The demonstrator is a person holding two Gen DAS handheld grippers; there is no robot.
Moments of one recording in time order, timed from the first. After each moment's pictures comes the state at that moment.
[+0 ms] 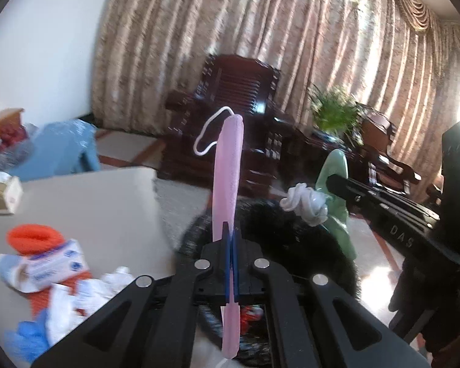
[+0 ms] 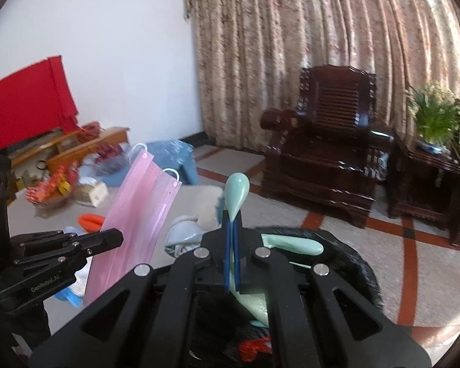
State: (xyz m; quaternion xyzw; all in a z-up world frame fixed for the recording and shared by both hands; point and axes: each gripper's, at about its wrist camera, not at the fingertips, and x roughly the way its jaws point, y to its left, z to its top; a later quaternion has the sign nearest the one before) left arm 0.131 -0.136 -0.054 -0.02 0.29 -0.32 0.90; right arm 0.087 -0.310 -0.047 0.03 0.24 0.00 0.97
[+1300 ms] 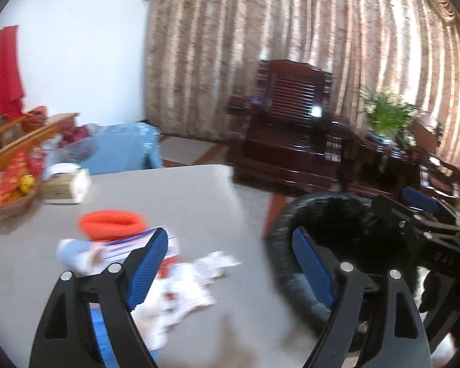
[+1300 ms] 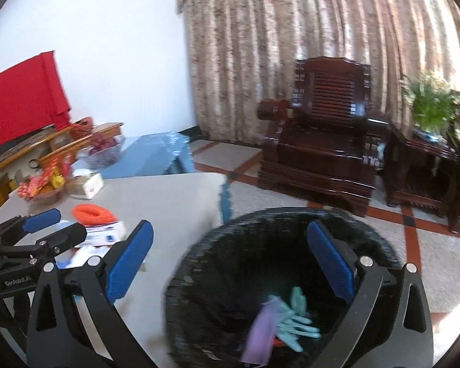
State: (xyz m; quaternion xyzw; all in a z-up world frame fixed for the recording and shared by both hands) left arm 0.121 -0.039 -0.063 0.02 0.27 -0.16 0.95; right arm 0.100 -0.240 -0.078 0.03 0.24 0.02 0.97
